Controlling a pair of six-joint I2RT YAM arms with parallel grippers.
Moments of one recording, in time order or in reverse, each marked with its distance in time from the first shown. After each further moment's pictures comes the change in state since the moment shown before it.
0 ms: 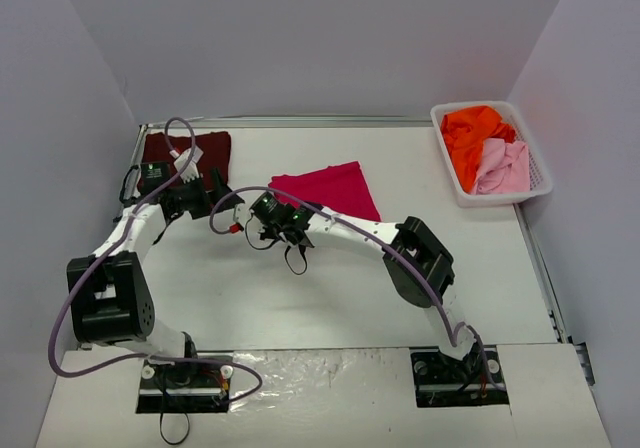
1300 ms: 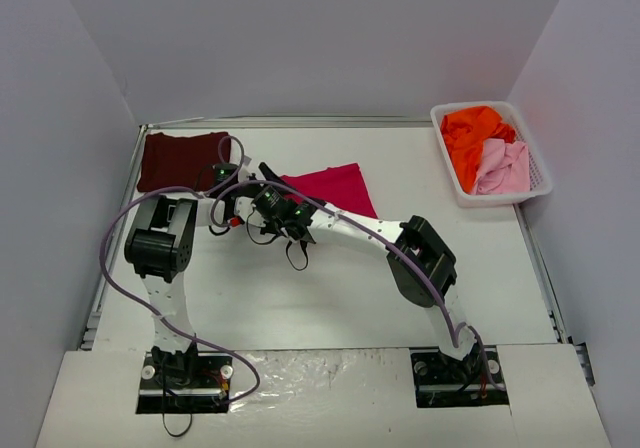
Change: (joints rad) left arm -0.292 0.510 0.077 0.618 -0.086 -0.797; right arm -0.012 -0.018 0.028 -0.011 -0.005 0.016
